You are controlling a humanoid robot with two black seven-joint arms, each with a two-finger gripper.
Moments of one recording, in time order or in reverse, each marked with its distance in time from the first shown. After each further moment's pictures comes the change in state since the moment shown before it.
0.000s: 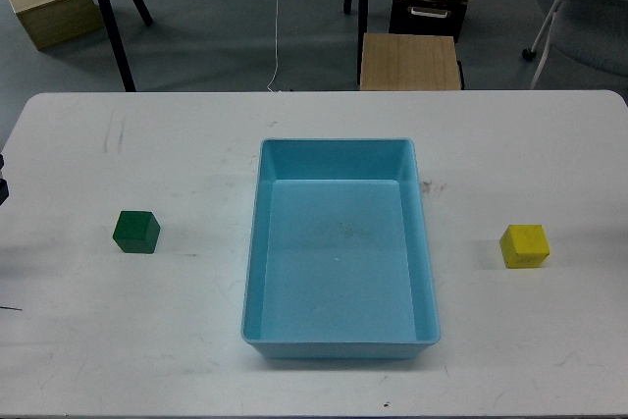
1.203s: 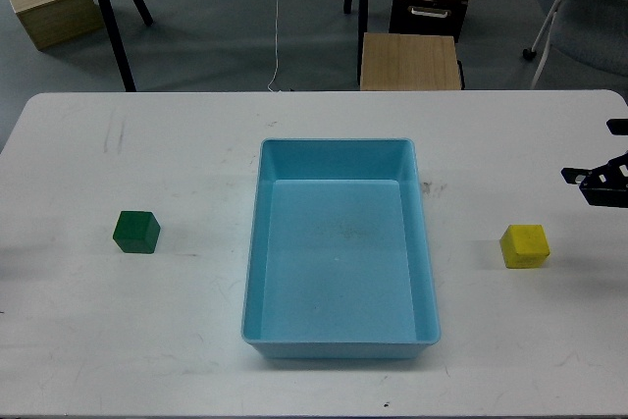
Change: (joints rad) left arm 0.003 0.046 0.001 -0.011 0.075 0.000 -0.021; right arm 0.083 0.218 -0.137 0.109 -0.667 0.145 0.115
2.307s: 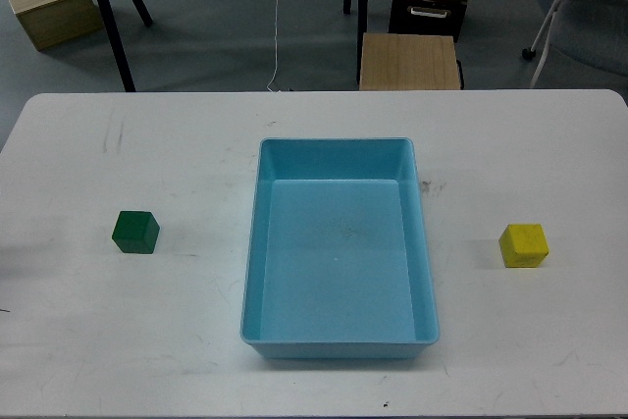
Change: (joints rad) left arm -0.003 -0.015 0.000 0.000 -0.001 0.000 -0.012; right arm 0.399 0.390 0.133 -0.857 1.482 -0.575 -0.568
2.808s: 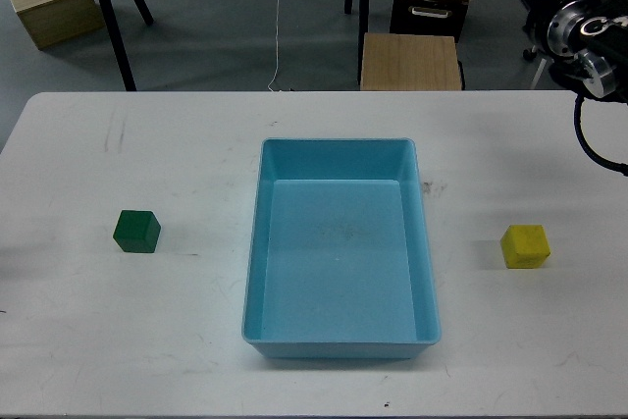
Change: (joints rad) left arm 0.005 0.009 0.000 0.001 0.002 0.000 0.000; right arm 0.330 0.380 -1.131 -0.023 0.355 -0.040 0.015
